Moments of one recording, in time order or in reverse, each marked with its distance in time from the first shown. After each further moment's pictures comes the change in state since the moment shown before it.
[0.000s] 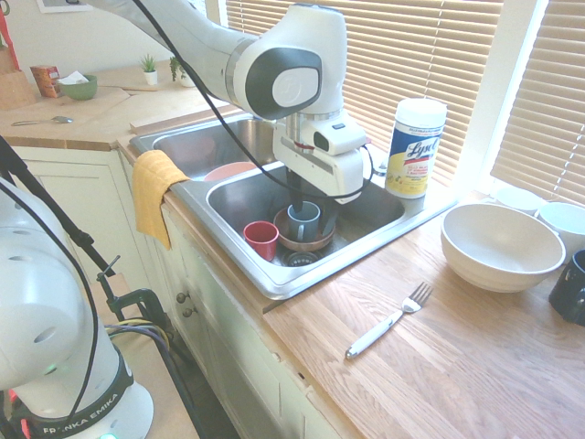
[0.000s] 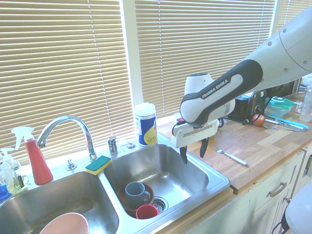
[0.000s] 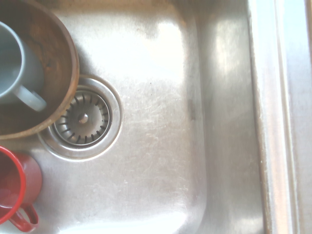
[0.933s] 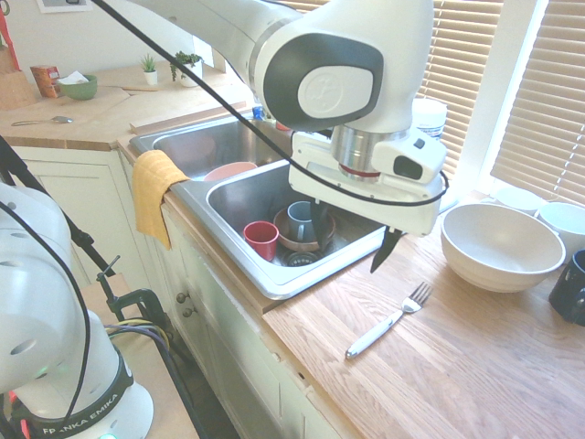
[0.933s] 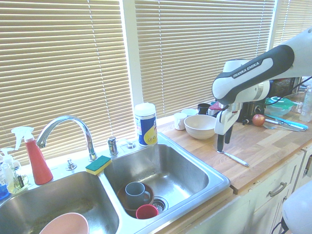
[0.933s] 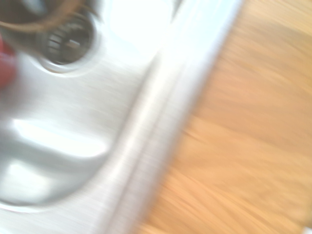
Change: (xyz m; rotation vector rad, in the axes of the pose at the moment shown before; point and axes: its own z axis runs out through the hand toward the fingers) arm 0.088 0.139 -0.030 0.022 -0.033 -0.369
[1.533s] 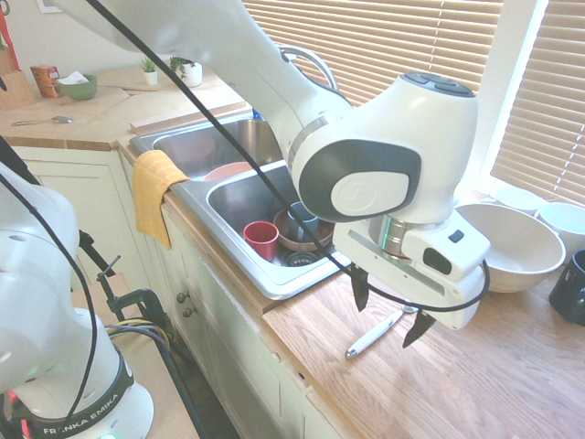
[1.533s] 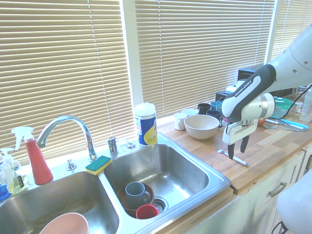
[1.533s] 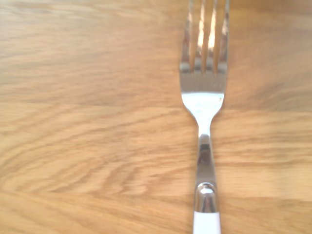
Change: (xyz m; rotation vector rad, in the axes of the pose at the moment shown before) arm 0.031 0.060 0.075 -0.041 0.025 0.290
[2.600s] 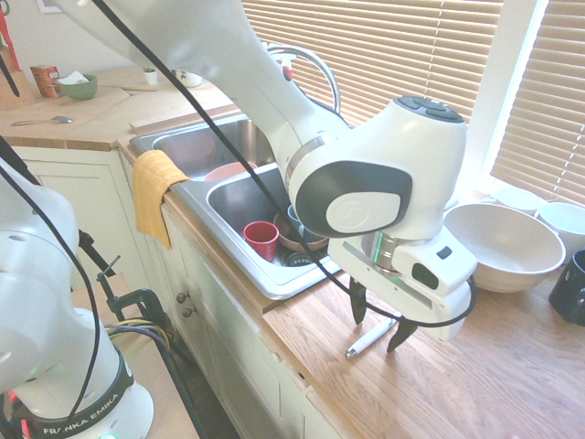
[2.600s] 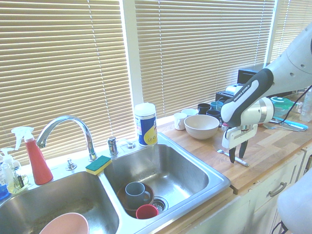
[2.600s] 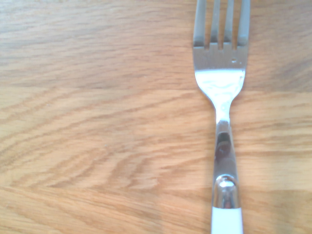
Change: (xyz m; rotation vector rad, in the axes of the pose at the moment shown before) arm -0.008 -0.001 0.014 -0.006 -0.016 0.006
